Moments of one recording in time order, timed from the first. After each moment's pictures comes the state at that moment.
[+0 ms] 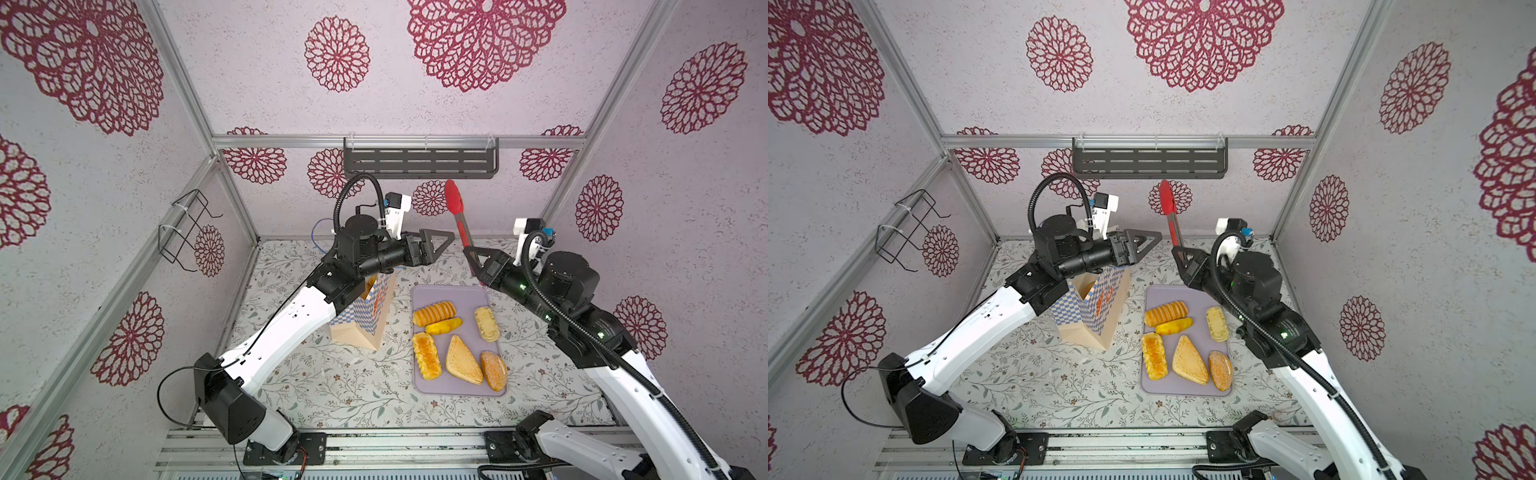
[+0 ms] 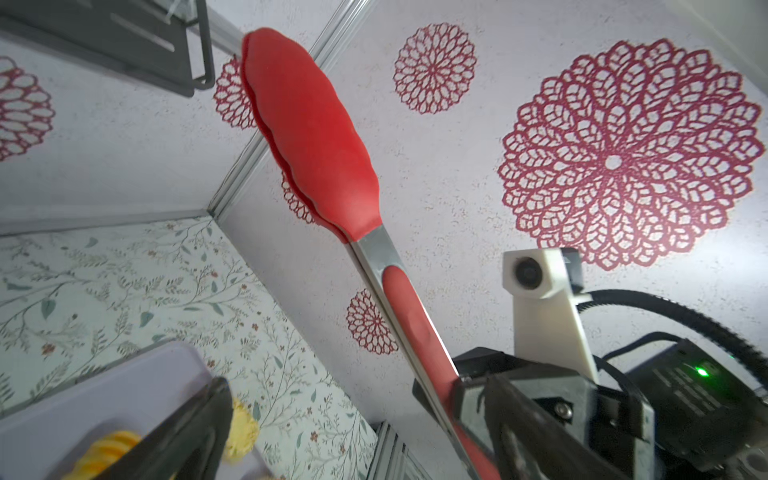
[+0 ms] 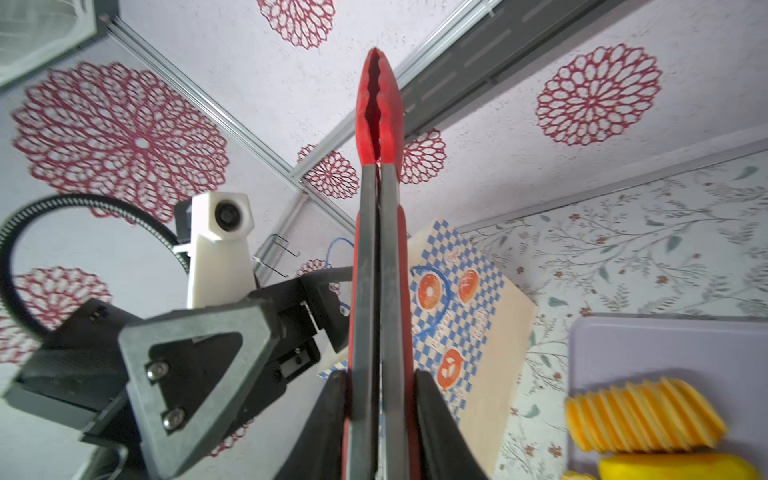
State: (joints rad) left arm -0.69 1.54 1.56 0.02 0.43 -0.74; right arm 0.51 0.99 1.31 -0.38 -0.15 0.83
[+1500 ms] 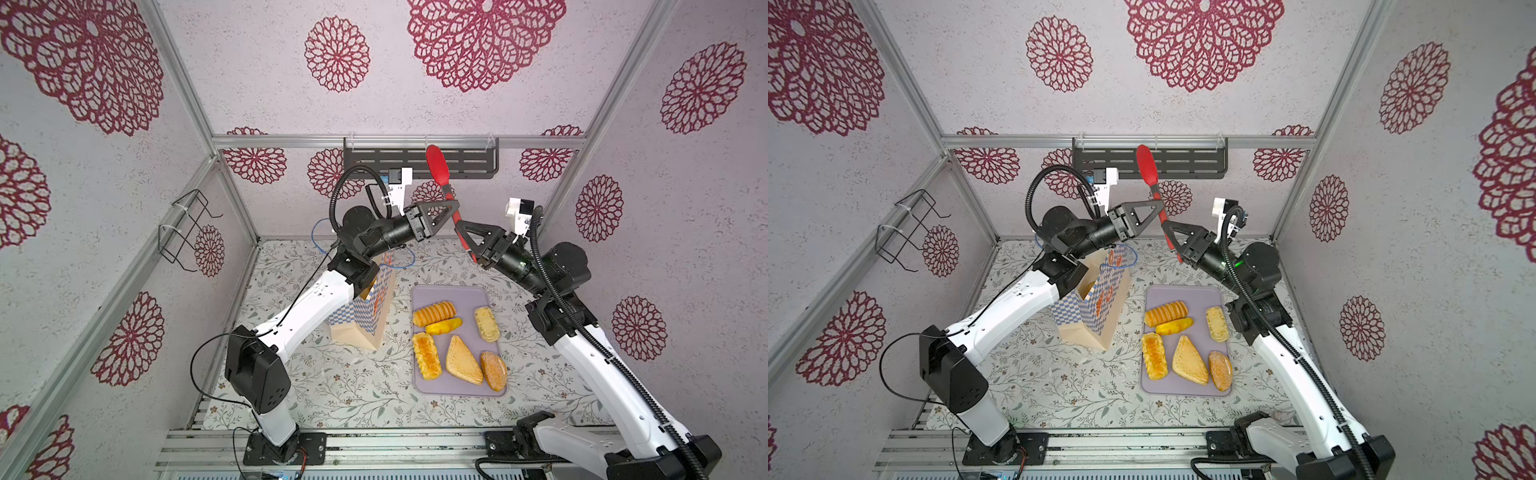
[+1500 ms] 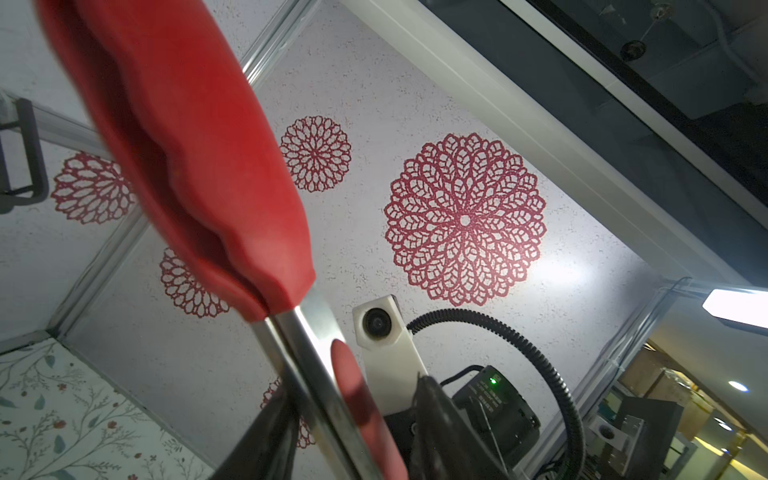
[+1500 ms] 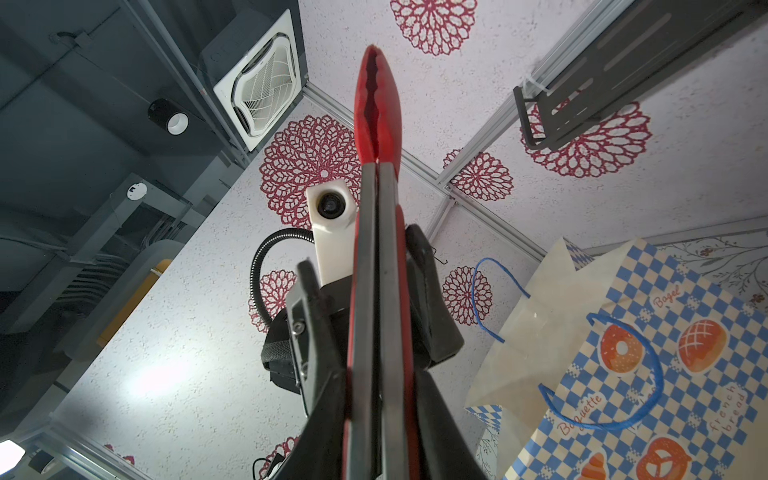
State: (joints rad) left arm -0.65 1.73 1.66 0.53 0.57 -0.98; right arm 0.37 1.10 1.17 0.26 -0.56 1.21
